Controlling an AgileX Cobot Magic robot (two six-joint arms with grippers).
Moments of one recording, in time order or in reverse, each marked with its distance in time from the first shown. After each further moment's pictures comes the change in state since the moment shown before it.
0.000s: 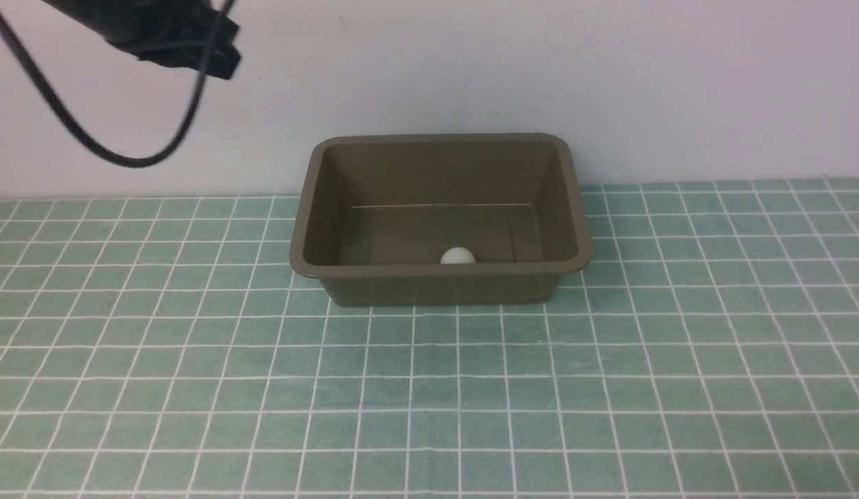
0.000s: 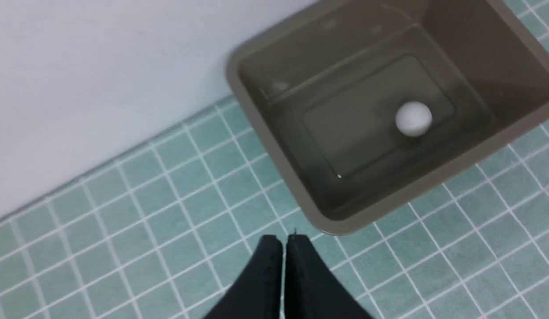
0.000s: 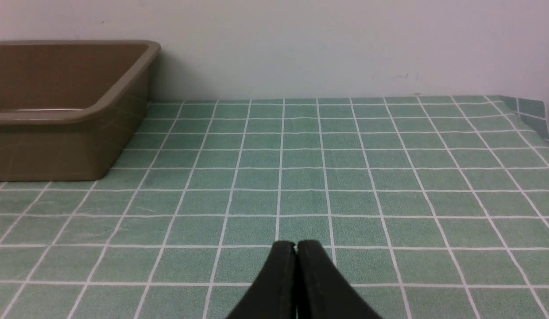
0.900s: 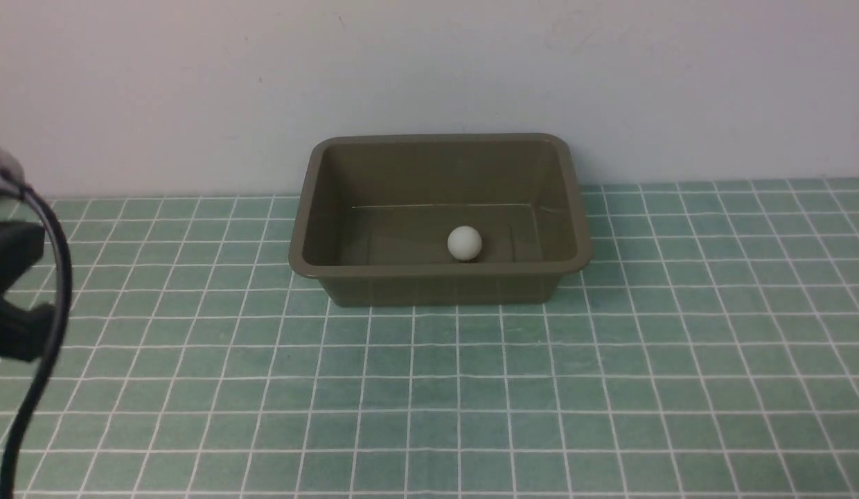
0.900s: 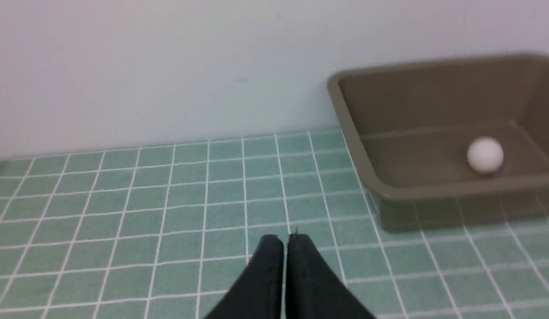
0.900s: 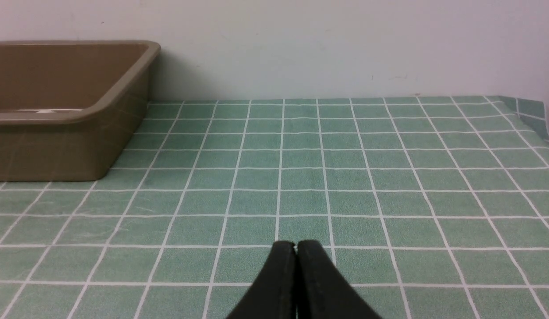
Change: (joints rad) right arm 0.000 0.000 0.000 0.000 0.000 0.000; left arm 0.019 -0.971 1.417 -0.150 -0.996 -0.002
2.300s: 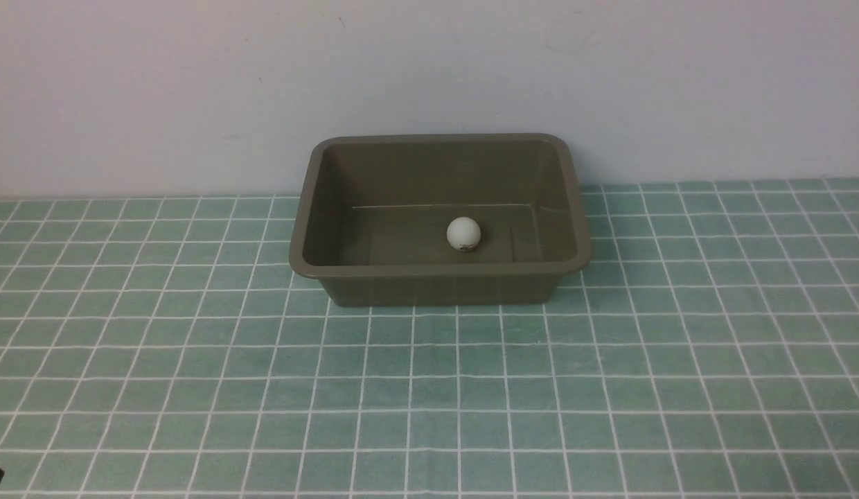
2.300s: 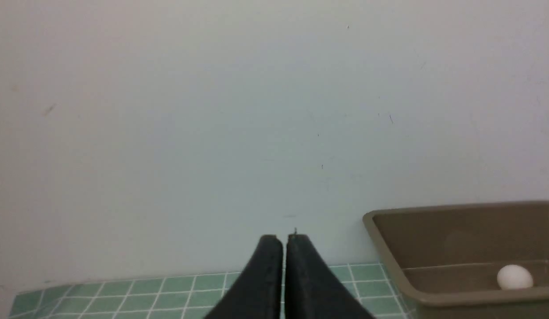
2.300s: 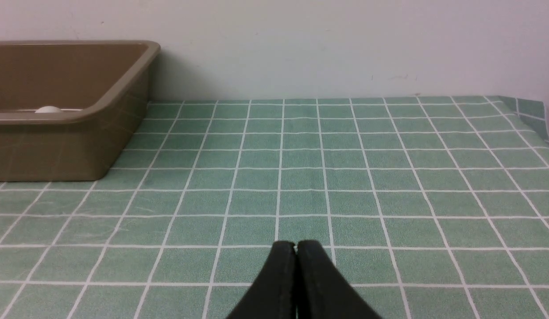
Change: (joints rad) right arm 0.000 0.000 0.000 0.000 0.000 0.000; left arm 0.000 -0.546 0.309 -0.202 -0.219 0.195
